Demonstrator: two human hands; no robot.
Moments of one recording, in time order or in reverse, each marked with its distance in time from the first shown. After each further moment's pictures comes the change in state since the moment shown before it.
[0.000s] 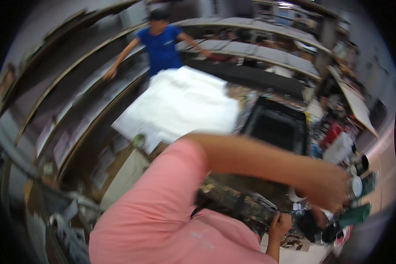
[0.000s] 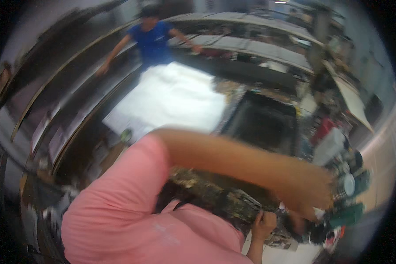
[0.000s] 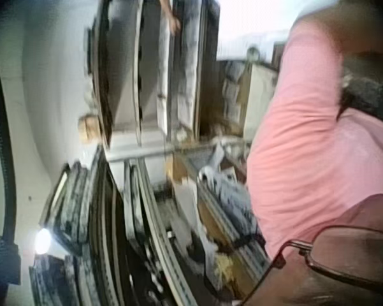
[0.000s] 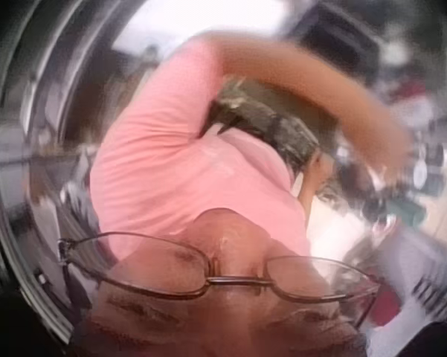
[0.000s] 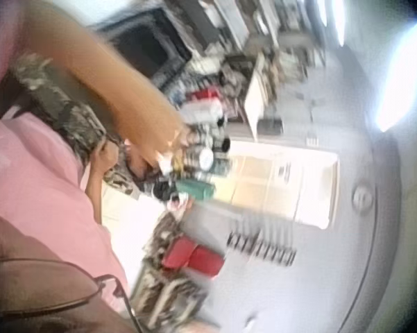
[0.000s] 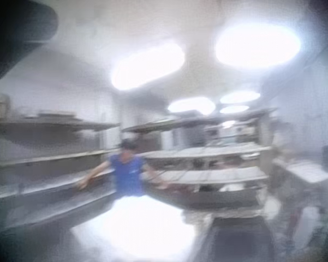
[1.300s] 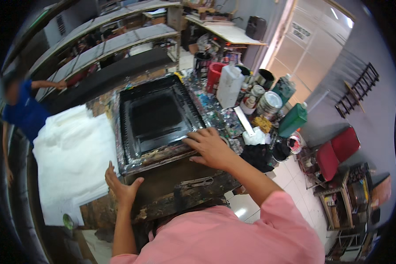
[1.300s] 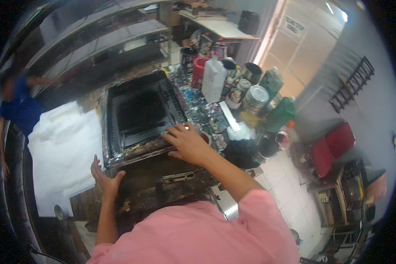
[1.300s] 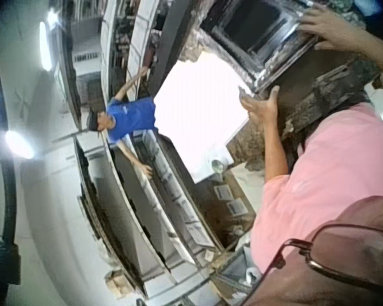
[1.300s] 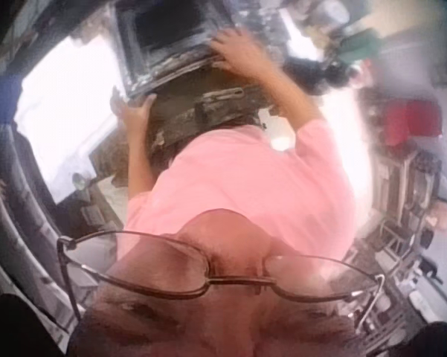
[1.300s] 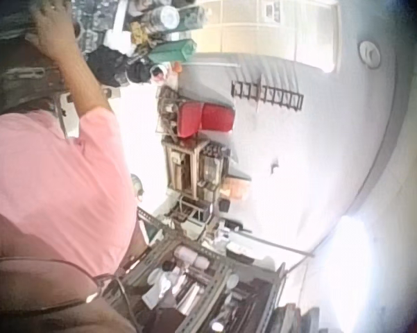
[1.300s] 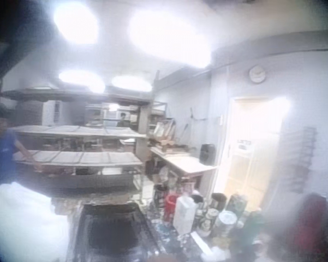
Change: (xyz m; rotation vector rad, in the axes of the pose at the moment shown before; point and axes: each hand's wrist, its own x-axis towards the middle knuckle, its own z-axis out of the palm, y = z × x) left_hand -0.318 0.143 0.176 0.037 0.545 -1.750; right_hand 0.198 -0.050 -0.040 -0.239 -0.386 -0.388
